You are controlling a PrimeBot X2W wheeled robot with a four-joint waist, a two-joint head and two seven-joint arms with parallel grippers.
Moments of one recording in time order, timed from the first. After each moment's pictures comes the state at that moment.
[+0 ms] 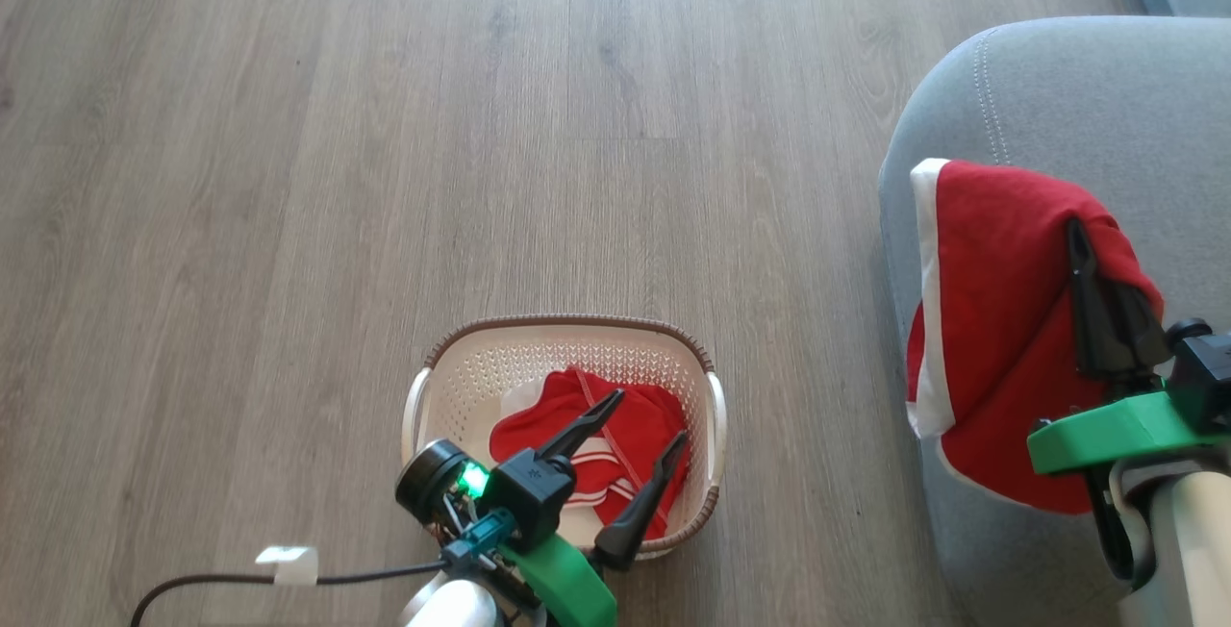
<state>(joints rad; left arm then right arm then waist) -0.14 0.05 -0.55 0.26 -0.15 -0.13 -0.26 -0.11 -0.18 -0.08 0.08 0.04 0.13 -0.26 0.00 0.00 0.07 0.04</state>
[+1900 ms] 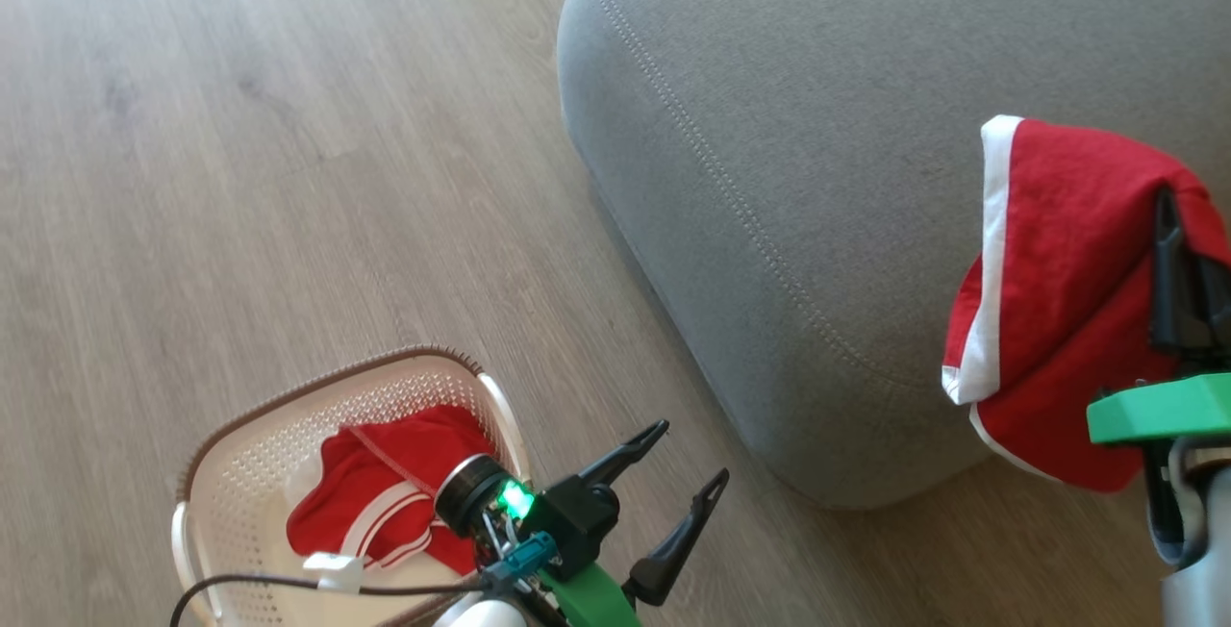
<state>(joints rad) -0.14 0.05 -0.64 0.27 -0.15 -0.13 -0.26 -0.13 -0.15 -0.20 0.06 0.02 0.13 -0.26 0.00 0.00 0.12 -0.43</state>
